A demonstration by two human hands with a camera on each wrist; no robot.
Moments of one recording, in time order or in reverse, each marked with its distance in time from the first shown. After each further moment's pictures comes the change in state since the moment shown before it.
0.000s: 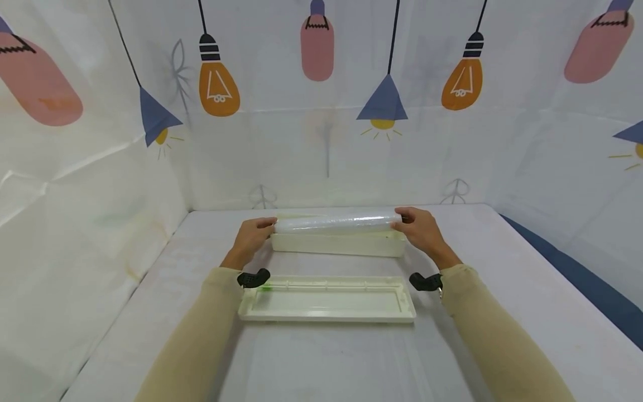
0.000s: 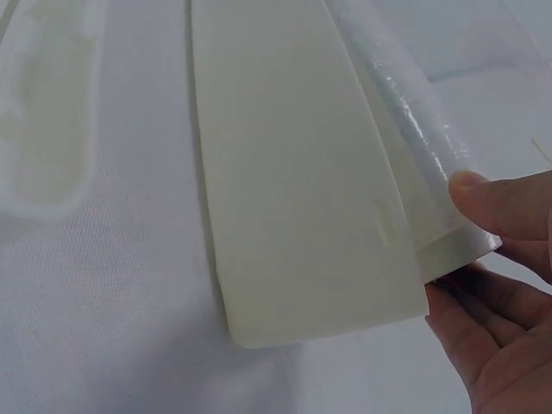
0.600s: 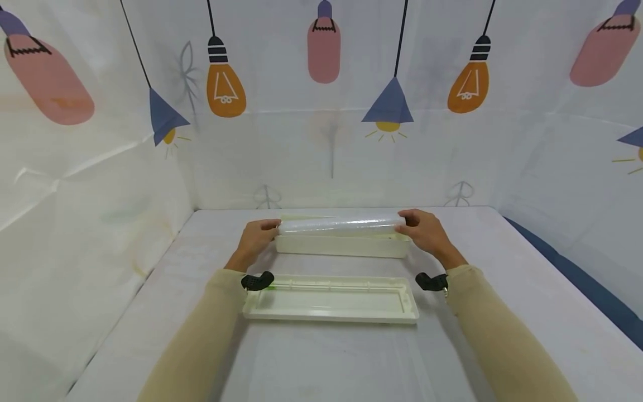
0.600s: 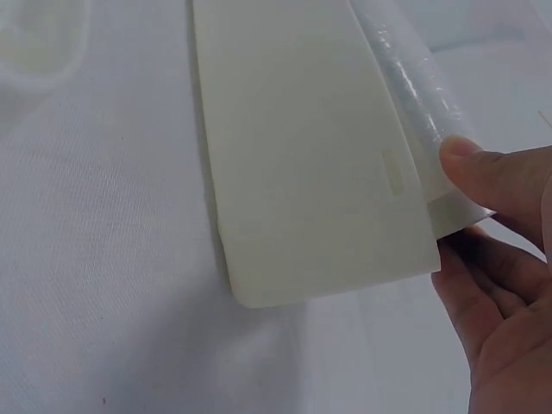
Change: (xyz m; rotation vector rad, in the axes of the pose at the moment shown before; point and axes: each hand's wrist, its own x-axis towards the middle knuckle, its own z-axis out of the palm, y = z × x) left_hand -0.008 0.002 0.002 -0.023 0.022 0.031; right_hand 0.005 0.007 -0.004 -0.036 -0.058 -0.010
